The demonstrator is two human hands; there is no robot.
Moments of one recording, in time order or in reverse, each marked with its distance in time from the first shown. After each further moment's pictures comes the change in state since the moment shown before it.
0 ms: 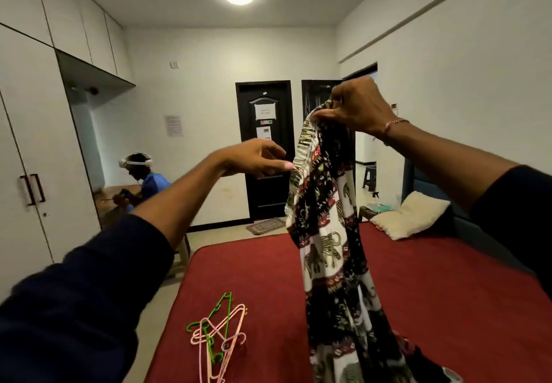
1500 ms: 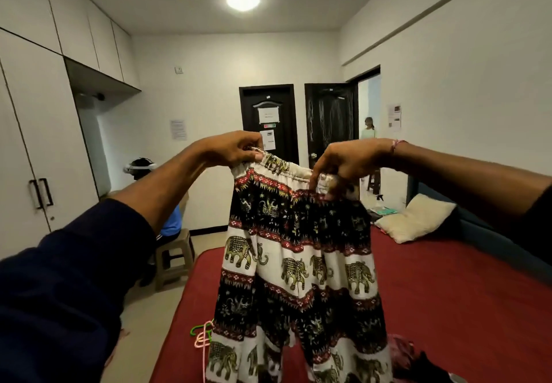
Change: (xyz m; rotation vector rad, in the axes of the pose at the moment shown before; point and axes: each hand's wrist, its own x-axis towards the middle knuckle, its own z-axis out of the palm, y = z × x) left_hand -0.012 -0.005 -0.040 0.248 0.083 0.076; right_hand -0.044 -0.032 -0.004 0.308 -1.092 0.014
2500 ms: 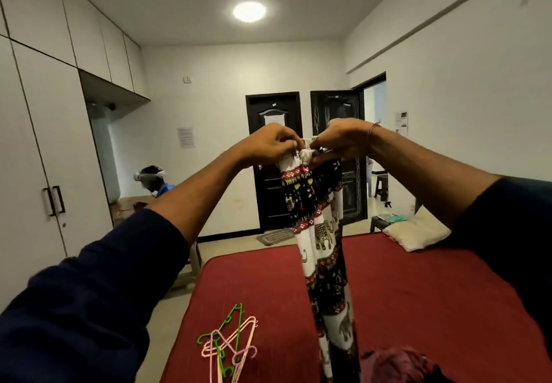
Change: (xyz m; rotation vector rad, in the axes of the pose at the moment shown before) left_hand 0.021 0.051 0.016 0.024 0.217 0.151; right_hand 0.024 -0.043 -0.033 0.738 0.451 0.366
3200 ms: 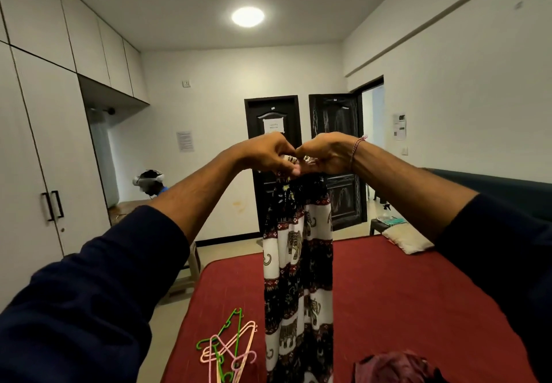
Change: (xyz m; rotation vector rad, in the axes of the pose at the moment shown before) left_hand 0.002 -0.001 -0.007 0.085 -0.260 -0.026; right_hand 0.019 0.003 0.026 0.303 -0.119 0.125
